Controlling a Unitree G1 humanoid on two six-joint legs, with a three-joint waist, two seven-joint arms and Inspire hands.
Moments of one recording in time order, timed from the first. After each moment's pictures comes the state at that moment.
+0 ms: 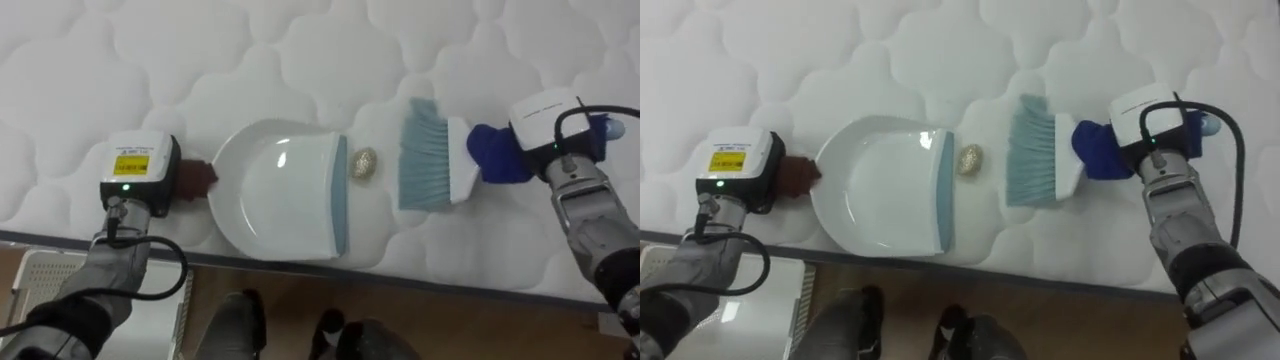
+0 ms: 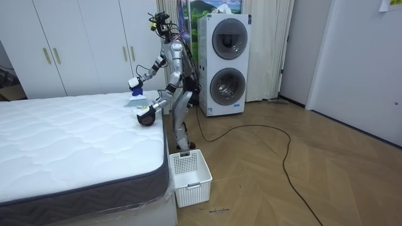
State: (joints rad) left arm -0.46 0.49 -0.47 0.94 0.89 0.08 0.57; right arm -0.61 -0.60 0.56 1.03 -1.26 0.21 -0.39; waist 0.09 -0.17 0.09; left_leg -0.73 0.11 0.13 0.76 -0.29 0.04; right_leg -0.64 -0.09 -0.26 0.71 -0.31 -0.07
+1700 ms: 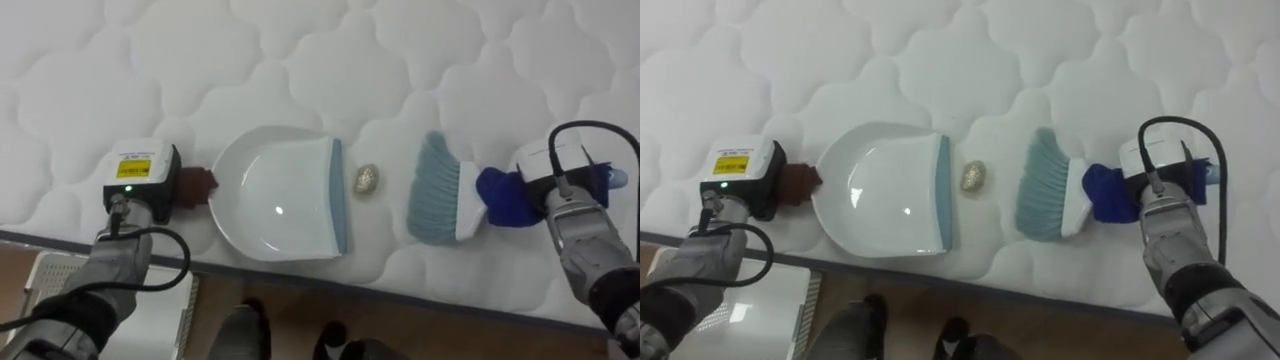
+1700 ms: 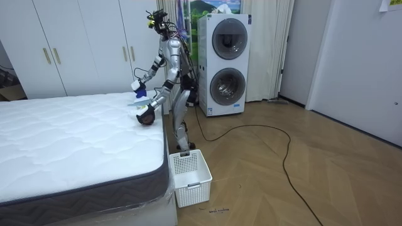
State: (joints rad) left arm -0.49 0.46 -0.47 0.99 0.86 0.11 0.45; right arm -0.53 -0.58 0.61 1.00 -1.17 0.28 -0.13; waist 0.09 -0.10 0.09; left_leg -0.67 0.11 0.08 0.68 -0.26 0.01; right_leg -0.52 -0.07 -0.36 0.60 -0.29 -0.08
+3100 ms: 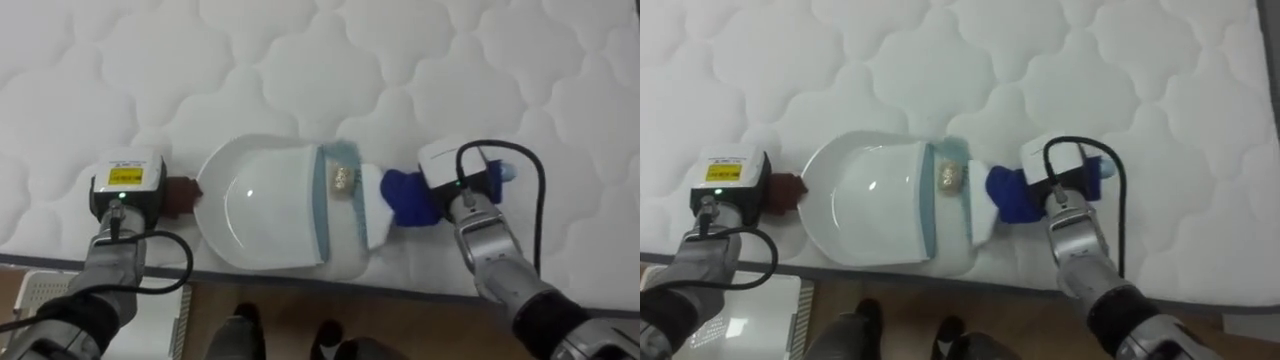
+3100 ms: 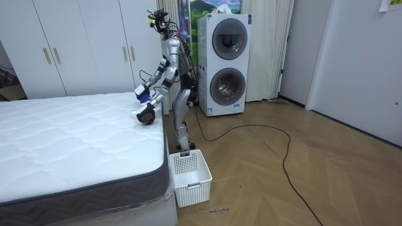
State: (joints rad) left arm -0.49 0.46 -0.51 1.01 0.90 0.22 0.42; right arm -0.42 -0.33 0.69 0.64 -1.22 0.35 -0.08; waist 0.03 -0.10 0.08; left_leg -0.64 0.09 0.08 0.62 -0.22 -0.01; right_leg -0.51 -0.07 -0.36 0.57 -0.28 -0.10
